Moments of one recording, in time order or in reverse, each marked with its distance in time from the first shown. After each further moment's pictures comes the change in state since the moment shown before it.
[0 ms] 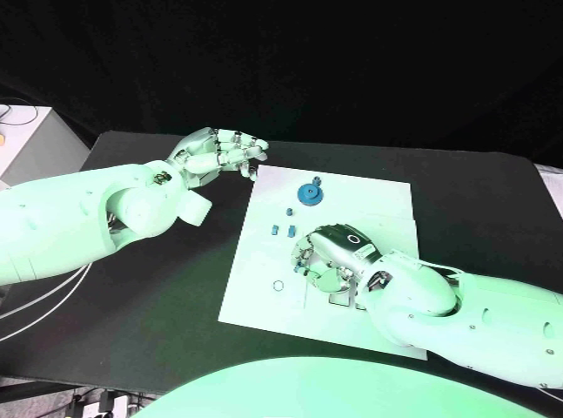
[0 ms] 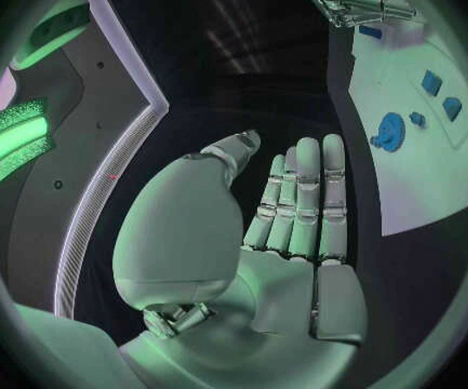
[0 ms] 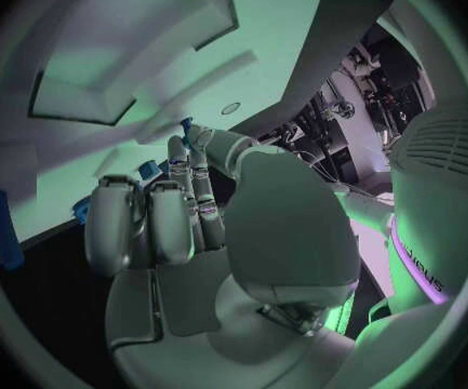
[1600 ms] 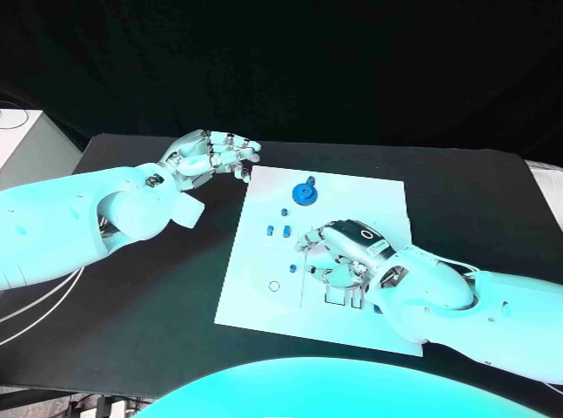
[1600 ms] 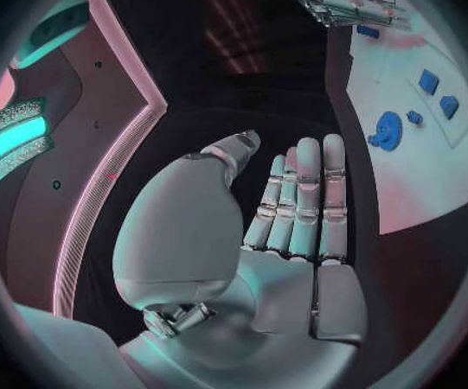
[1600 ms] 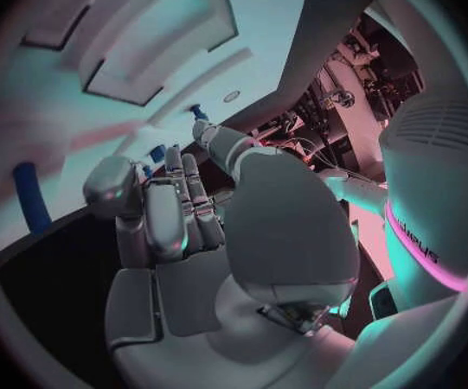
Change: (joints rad) left arm -0.001 -0.002 0.000 -0.003 0.000 0.002 -0.010; left_hand 0.000 0.000 -0.003 0.003 0.000 -0.004 0.004 0.000 0.000 0.000 0.000 0.000 0.000 -0.004 0.004 0.000 0.000 0.000 0.004 0.004 0.000 -0.003; right arm 0.027 -0.093 -0.001 0.049 0.088 -0.039 0.069; right_hand -0.033 -0.039 -0.143 0.022 0.031 -0.145 0.060 -0.123 -0.017 -0.263 0.024 0.077 -0.016 -0.020 0.057 -0.002 -0.087 0.032 -0.115 0.059 -0.190 -0.162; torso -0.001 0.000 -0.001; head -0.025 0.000
